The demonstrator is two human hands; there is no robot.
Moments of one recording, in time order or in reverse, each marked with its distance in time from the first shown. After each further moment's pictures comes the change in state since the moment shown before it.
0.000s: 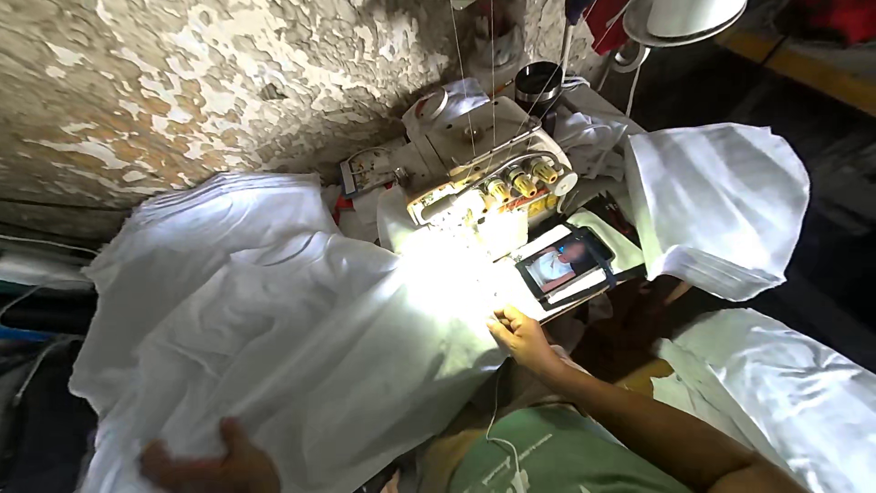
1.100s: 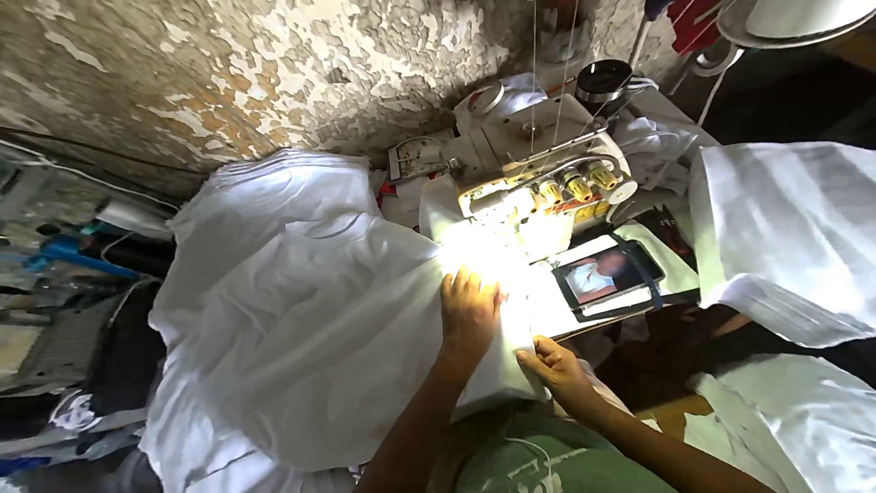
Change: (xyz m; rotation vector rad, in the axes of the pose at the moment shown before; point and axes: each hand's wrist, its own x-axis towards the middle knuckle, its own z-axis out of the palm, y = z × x) left_hand -0.054 0.245 0.128 -0.096 -0.465 0.729; right_hand -0.035 0.005 -0.002 0.344 -0.139 0.007
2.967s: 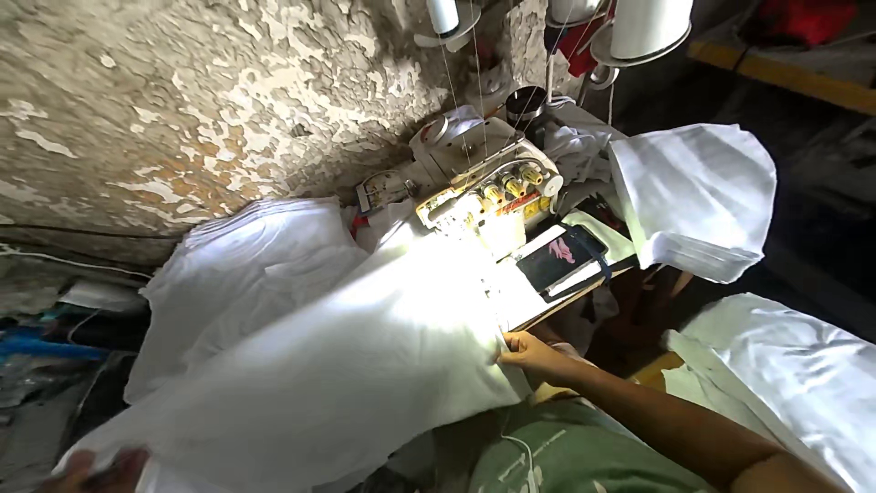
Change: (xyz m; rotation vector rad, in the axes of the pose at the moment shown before) left_hand -0.153 -0.271 -0.250 -0.828 0.568 -1.156; right_hand 0.009 0.002 -0.006 -0.039 -0.291 0.193
